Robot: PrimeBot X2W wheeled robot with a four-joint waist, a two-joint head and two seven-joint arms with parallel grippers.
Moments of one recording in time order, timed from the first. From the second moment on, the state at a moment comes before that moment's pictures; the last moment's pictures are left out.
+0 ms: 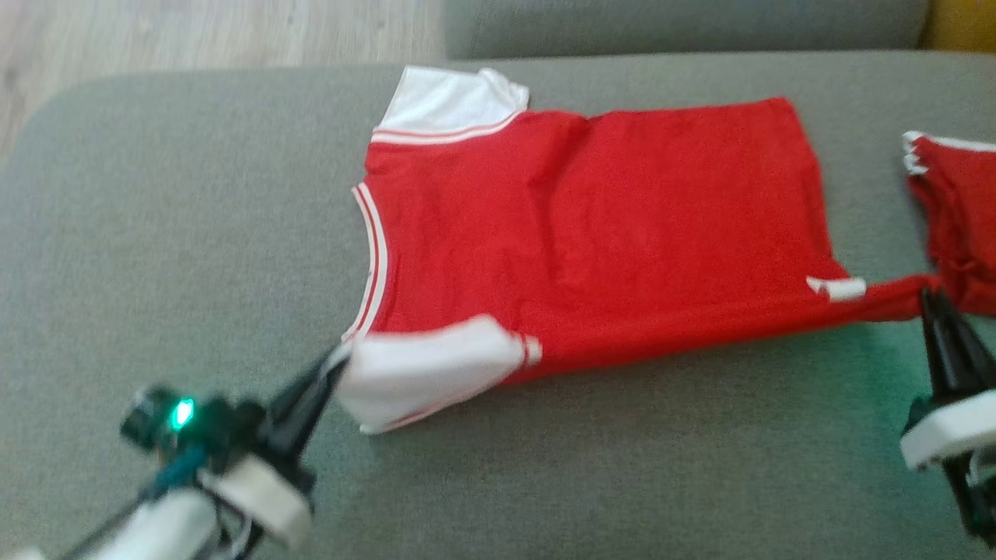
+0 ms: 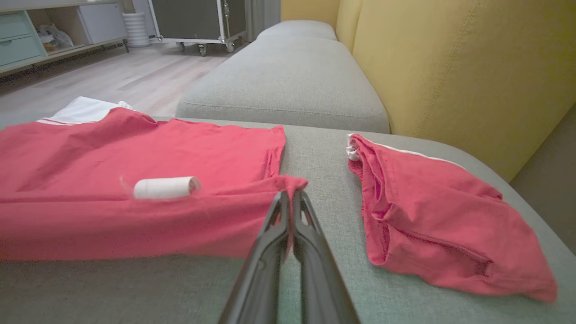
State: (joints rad) left arm -0.24 0.63 -0.82 0.14 -0.57 0.01 -0.20; right arm -0.06 -0.38 0.02 0.32 0.30 0.13 -0.17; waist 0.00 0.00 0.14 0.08
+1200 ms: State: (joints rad) left arm -0.32 0.28 -0.63 0.47 -0.62 0.00 -0.25; right arm -0.33 -0.38 0.10 0.59 0.34 0.13 -0.24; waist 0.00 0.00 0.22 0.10
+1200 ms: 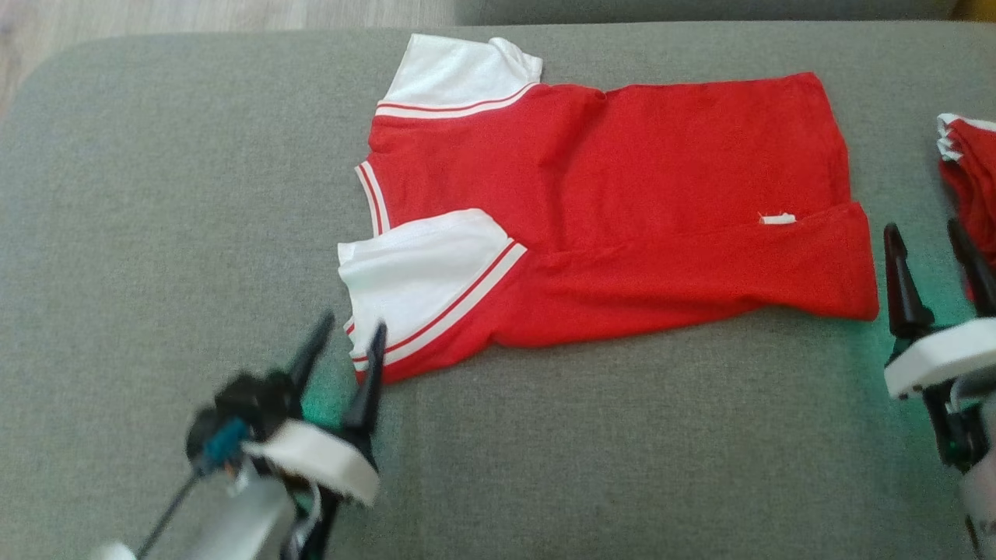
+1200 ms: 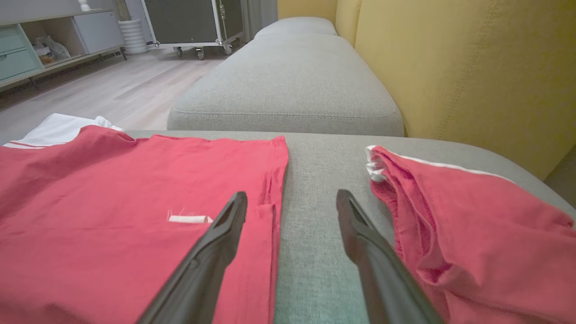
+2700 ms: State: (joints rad) left arm -0.26 0.28 -0.61 0.48 -0.47 -0.03 -0.25; right arm -0.23 -0.43 0.20 0.60 0.50 0.13 0.07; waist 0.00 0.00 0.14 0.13
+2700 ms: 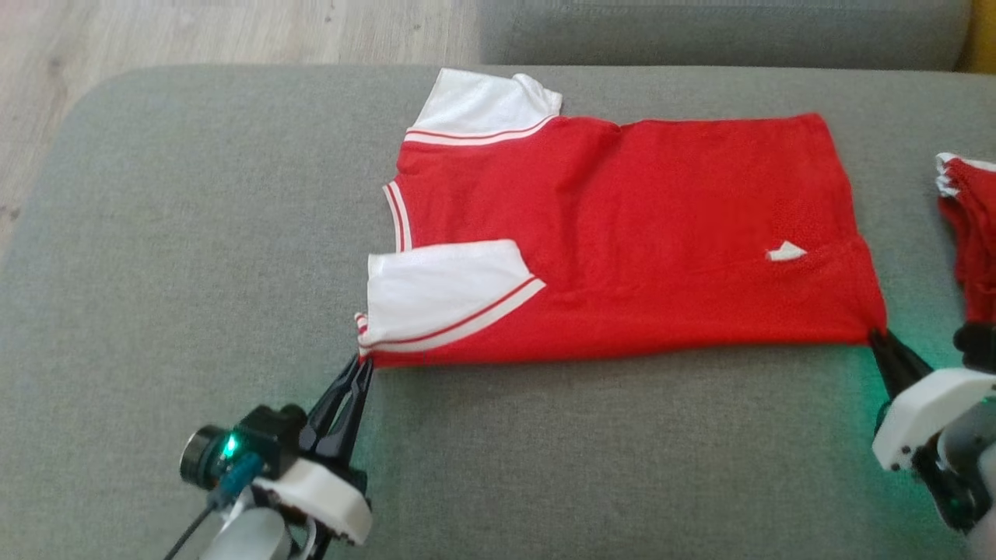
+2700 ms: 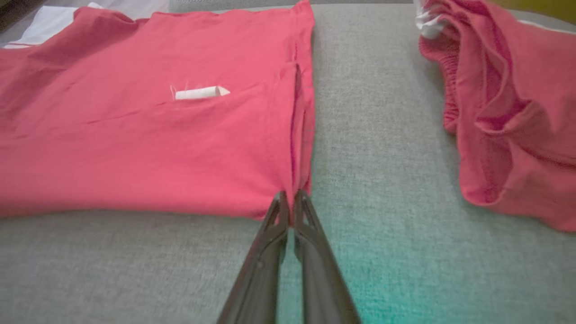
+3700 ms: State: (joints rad) left arm 0.06 0.40 -0.65 0.19 -0.51 0.03 -0.12; right arm 0.18 -0.48 0.08 0.17 0.58 0.13 0.30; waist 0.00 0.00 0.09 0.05
